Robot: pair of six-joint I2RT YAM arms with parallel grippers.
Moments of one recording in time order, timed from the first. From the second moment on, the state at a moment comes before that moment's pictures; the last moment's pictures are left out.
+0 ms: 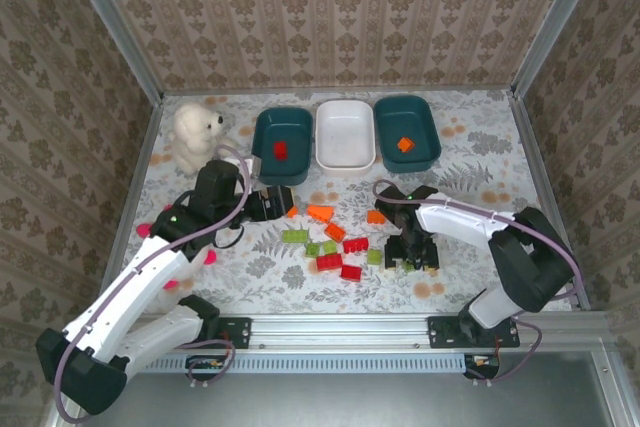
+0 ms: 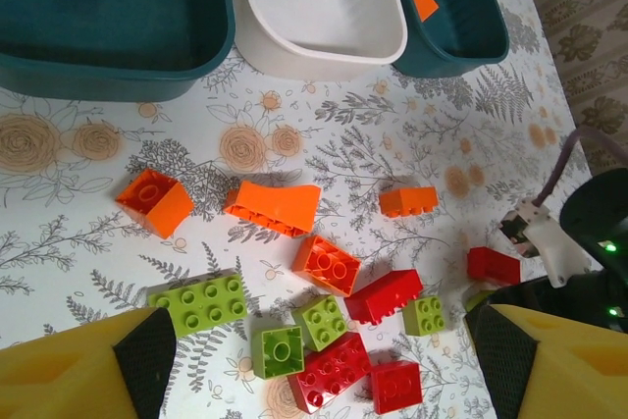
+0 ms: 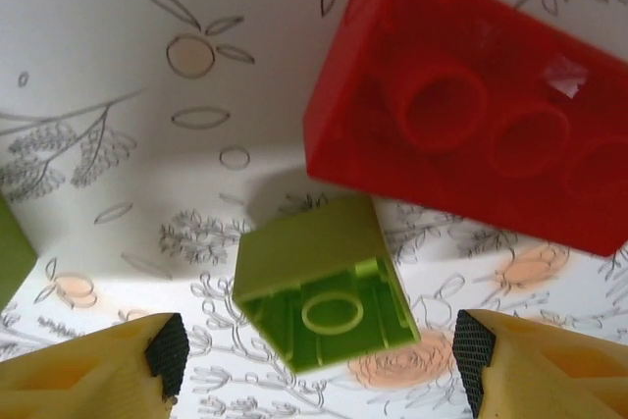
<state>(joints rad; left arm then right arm) -0.58 0.91 0.85 -0.61 0.21 -0.58 0.61 1.55 0.86 -1.03 -0.04 0.71</state>
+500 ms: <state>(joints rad) -0.60 0.96 0.86 -0.61 0.20 -0.59 0.60 1.60 0.87 -0.99 -0.04 0.66</state>
